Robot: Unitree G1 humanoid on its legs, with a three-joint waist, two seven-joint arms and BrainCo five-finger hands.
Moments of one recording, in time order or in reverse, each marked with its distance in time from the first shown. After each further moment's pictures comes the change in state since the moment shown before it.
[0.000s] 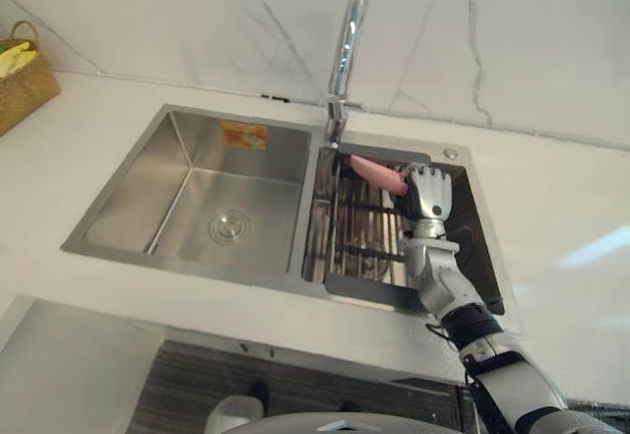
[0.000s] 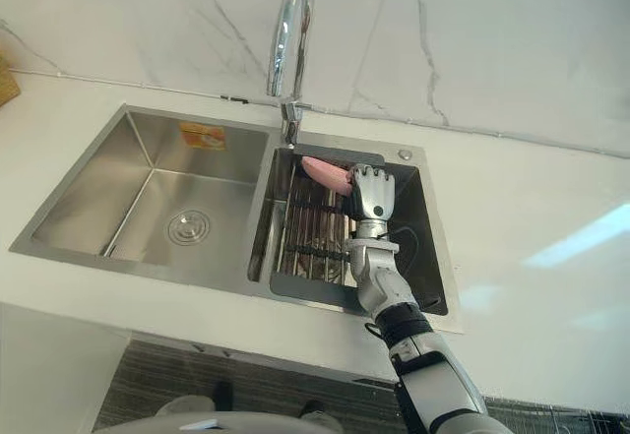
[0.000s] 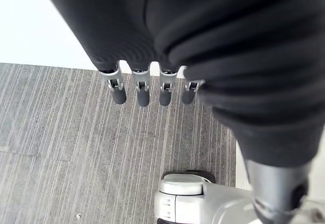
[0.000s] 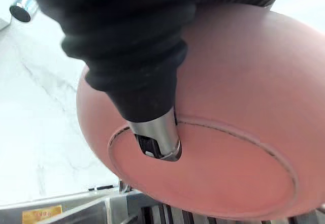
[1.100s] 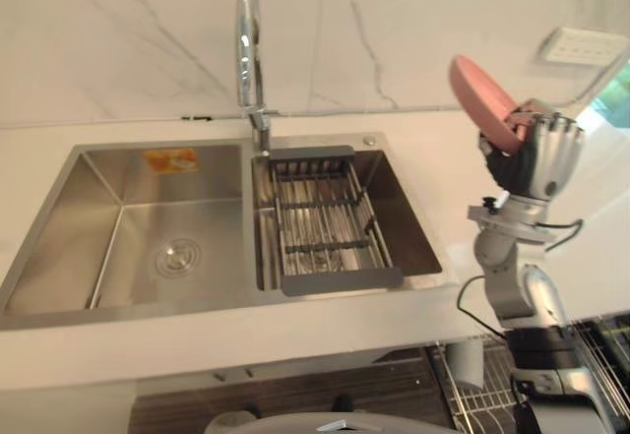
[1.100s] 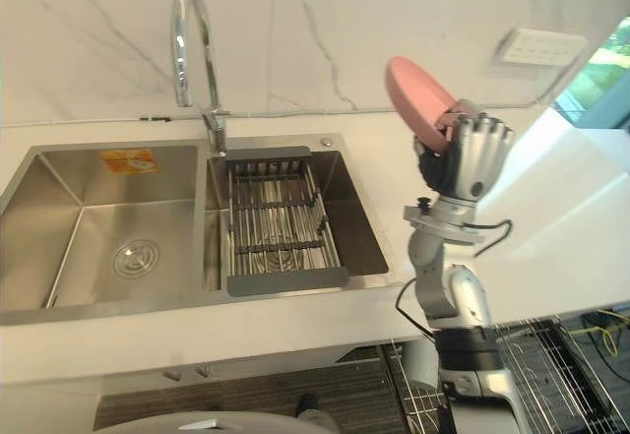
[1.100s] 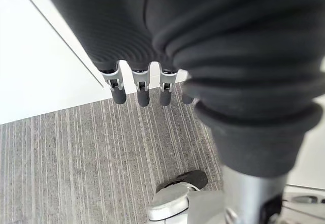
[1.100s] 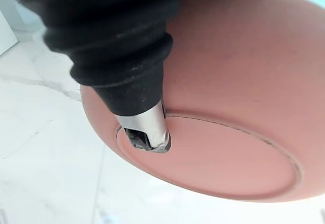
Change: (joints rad) left arm -0.007 0.021 -0.040 0.020 0.039 0.047 0.002; right arm 0.186 -0.166 -0.352 -0.526 0.036 -0.055 -0.006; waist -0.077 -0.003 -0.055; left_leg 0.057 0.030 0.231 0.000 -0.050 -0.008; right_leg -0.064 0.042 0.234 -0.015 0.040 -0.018
